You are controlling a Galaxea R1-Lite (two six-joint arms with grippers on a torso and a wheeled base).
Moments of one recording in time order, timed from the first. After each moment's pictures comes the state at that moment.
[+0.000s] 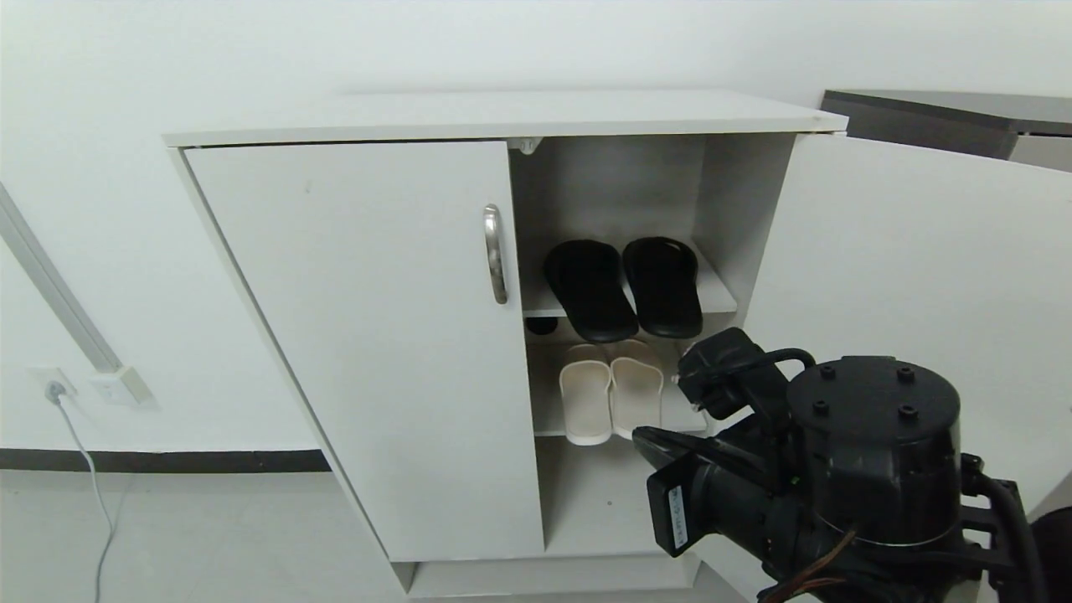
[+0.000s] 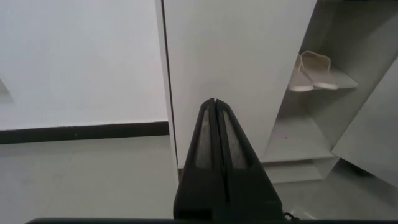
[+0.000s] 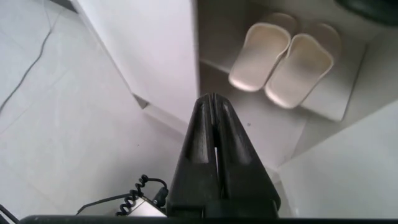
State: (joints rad) left arm 0.00 0.00 0.00 0.01 -0.02 -0.01; right arm 1.00 1.64 -0.75 -0.58 -0.39 0.16
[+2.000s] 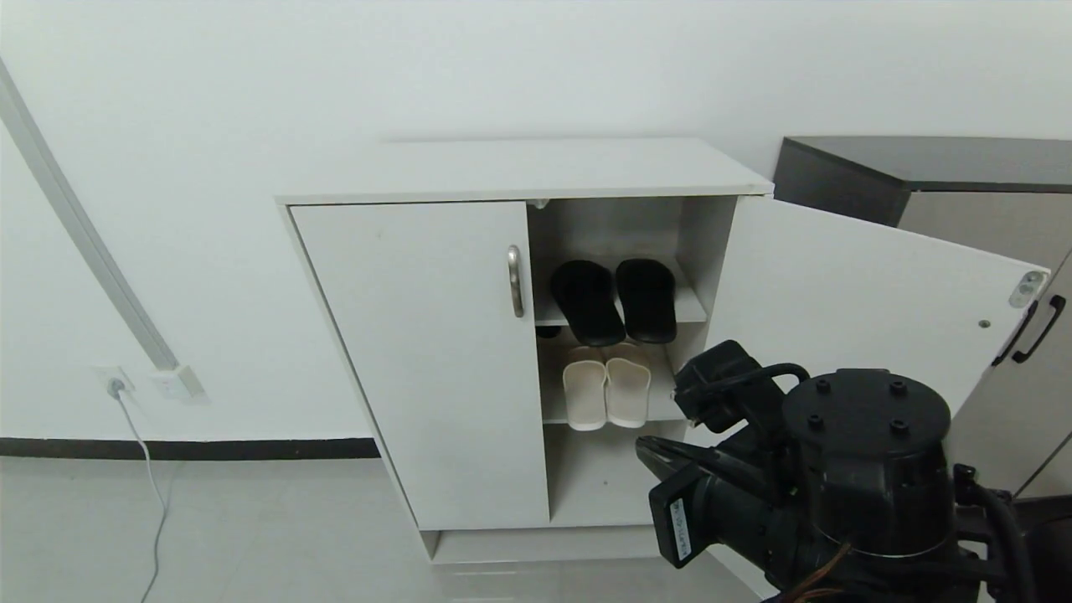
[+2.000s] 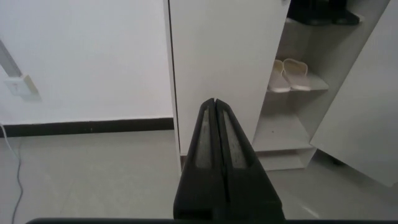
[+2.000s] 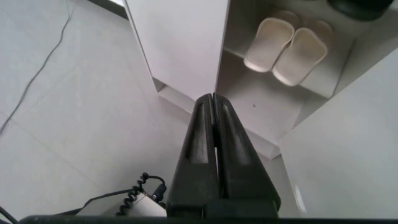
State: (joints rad) left arm 0.00 0.00 0.00 0.00 -0.01 -0.01; right arm 1.00 1.64 -0.72 -0.59 -0.40 0.13
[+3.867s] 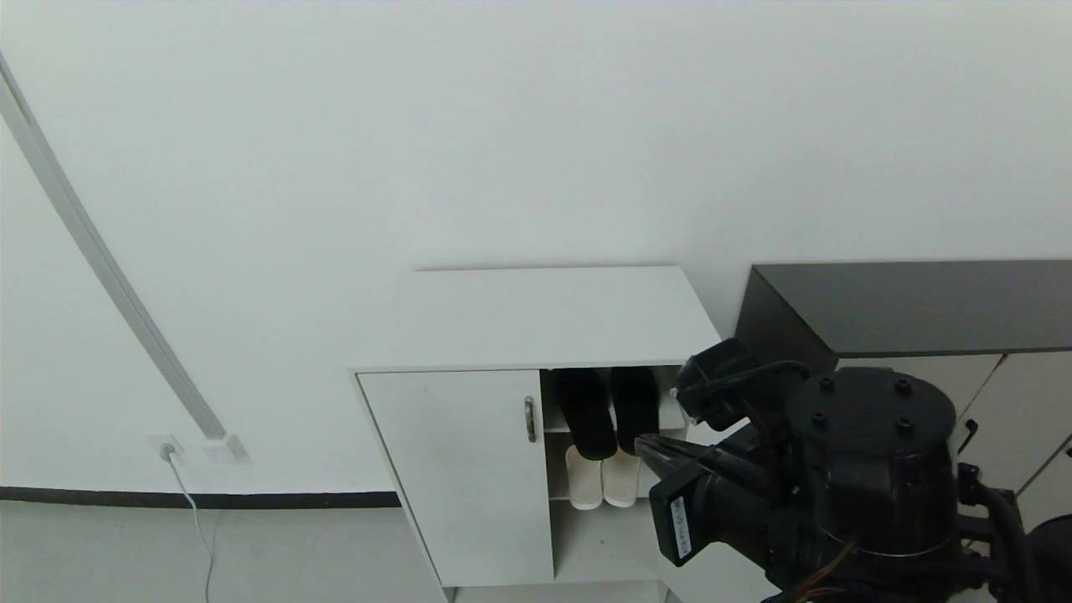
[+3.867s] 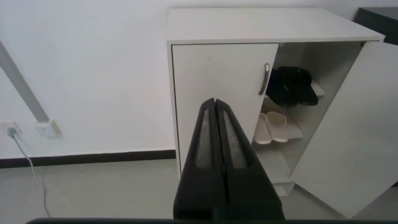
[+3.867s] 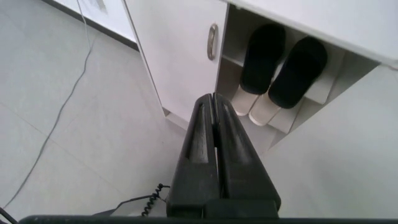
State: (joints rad) left arm 0.00 0.00 0.00 0.01 -0.01 -0.01; right arm 1.00 1.64 -0.72 -0.59 -0.40 0.13
